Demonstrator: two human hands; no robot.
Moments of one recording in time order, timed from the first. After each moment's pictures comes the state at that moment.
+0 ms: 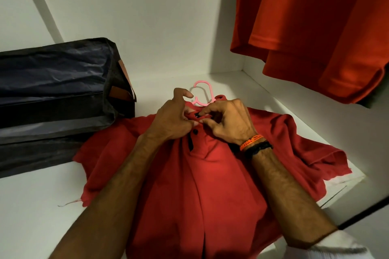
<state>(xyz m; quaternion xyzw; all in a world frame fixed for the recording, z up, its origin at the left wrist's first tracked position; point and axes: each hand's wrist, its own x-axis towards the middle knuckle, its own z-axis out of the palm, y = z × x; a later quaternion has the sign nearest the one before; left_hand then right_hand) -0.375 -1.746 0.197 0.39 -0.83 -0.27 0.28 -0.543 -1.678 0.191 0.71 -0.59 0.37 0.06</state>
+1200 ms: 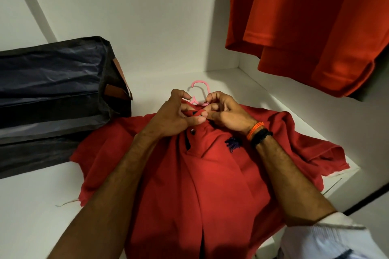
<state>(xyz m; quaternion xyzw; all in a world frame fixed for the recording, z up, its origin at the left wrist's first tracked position) -0.379 -1.752 0.187 0.33 -0.79 -0.43 0.30 -0.557 -1.689 0.192 0.56 -0.52 0.48 -0.42</state>
